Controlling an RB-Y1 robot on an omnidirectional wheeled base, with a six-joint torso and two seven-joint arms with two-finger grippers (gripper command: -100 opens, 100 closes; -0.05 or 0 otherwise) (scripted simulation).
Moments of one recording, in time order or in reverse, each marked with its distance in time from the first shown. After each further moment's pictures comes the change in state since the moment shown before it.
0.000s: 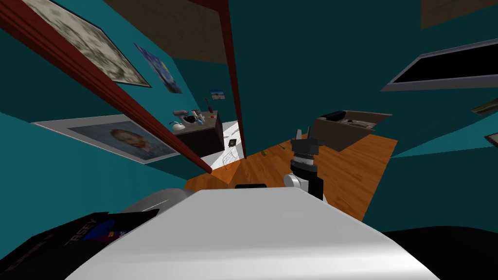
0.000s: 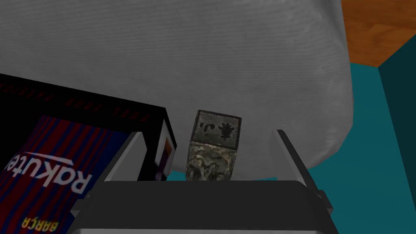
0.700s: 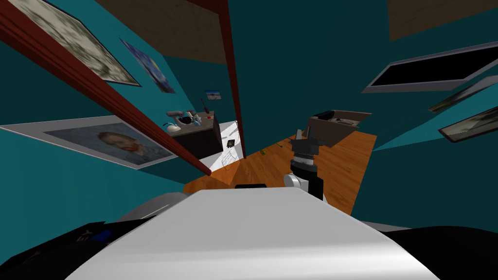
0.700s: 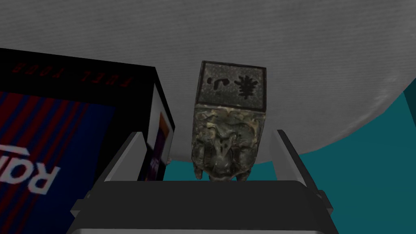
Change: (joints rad) left arm -0.009 0.012 0.015 0.075 -0.010 0.048 0.004; right arm 0.000 0.000 0.000 0.000 0.000 0.000 0.000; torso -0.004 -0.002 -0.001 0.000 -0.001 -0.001
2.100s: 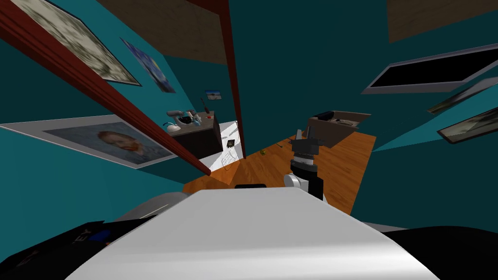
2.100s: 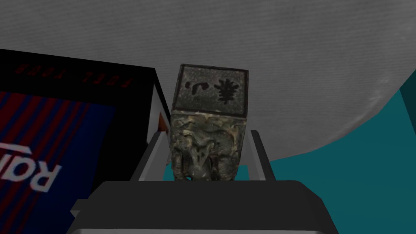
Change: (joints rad) left arm 0.020 0.009 0.002 -0.028 0.009 0.008 0.006; right arm 0.000 0.000 0.000 0.000 0.000 0.000 0.000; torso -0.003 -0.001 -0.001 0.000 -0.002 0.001
